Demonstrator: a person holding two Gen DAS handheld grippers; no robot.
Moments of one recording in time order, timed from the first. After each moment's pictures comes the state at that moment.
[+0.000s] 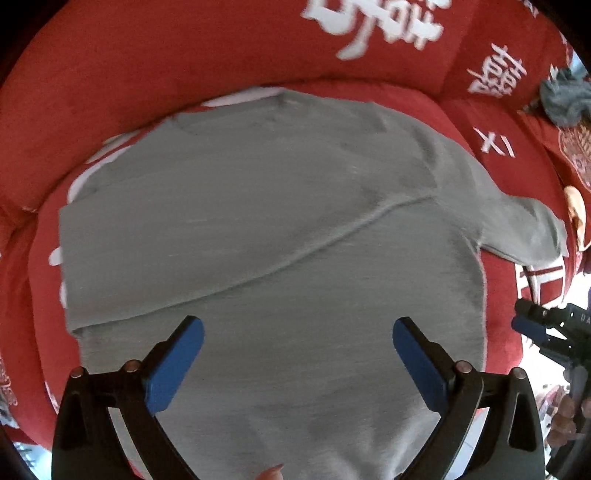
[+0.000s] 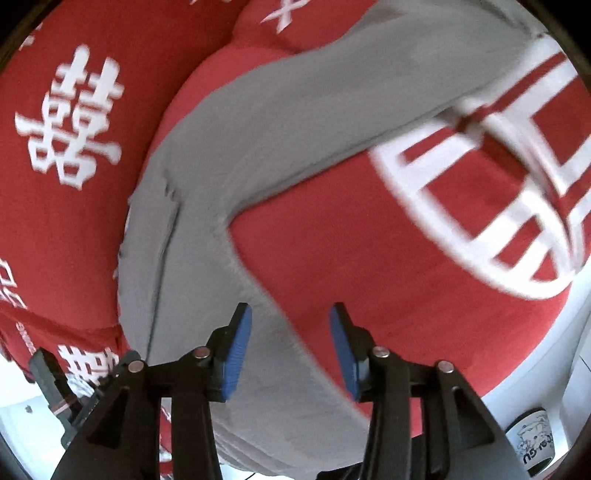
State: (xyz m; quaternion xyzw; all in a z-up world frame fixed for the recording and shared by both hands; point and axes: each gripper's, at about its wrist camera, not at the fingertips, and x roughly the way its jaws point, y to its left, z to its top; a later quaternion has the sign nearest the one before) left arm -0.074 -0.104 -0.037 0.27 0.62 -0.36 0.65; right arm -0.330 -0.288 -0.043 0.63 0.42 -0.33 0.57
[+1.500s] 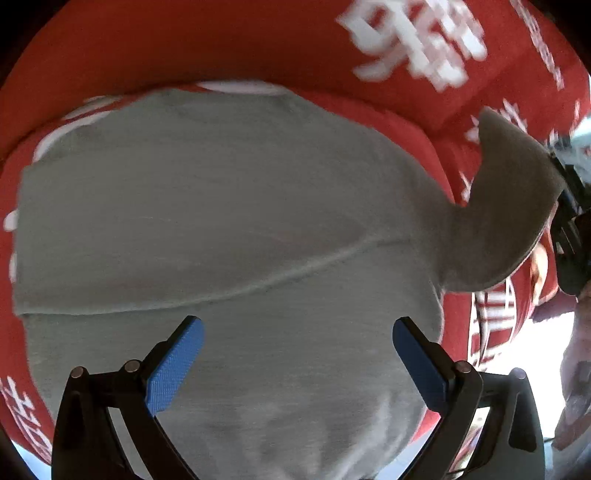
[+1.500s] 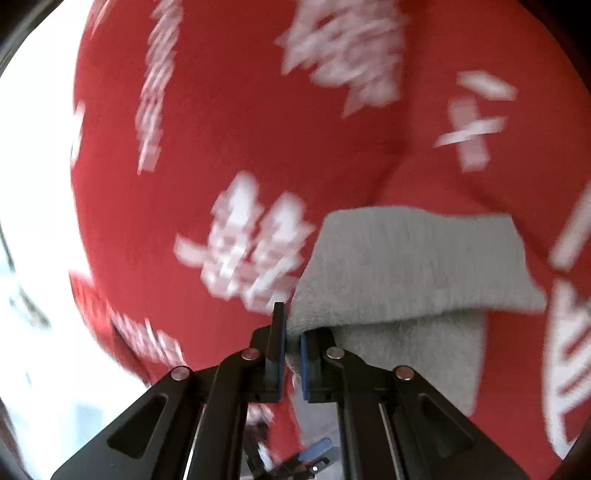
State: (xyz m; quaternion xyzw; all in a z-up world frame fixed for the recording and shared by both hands) left arm -0.031 -0.093 -0.042 0.12 0.67 -0.37 0.63; right arm -0.213 -0.406 0.023 0.66 0.18 -0.12 0.72
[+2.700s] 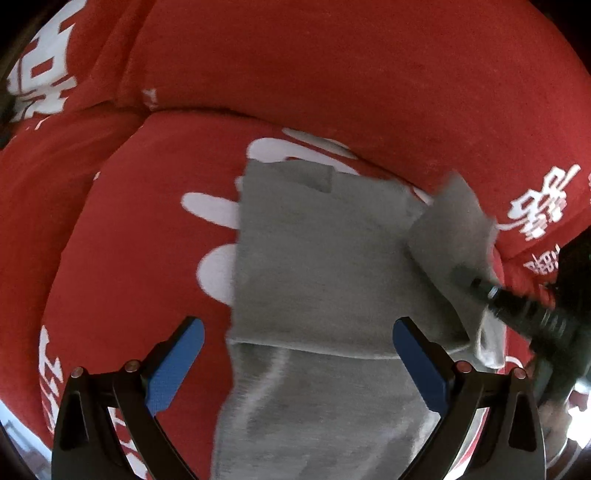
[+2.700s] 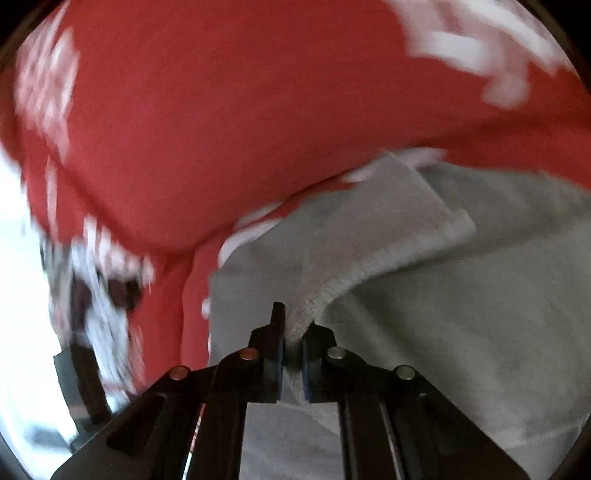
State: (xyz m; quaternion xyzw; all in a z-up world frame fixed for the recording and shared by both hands) left arm 0.100 0.076 -0.041 0.00 0.65 -0.25 0.72; right arm 0.048 -0.191 -0.020 0.39 0.50 -0.03 0.77
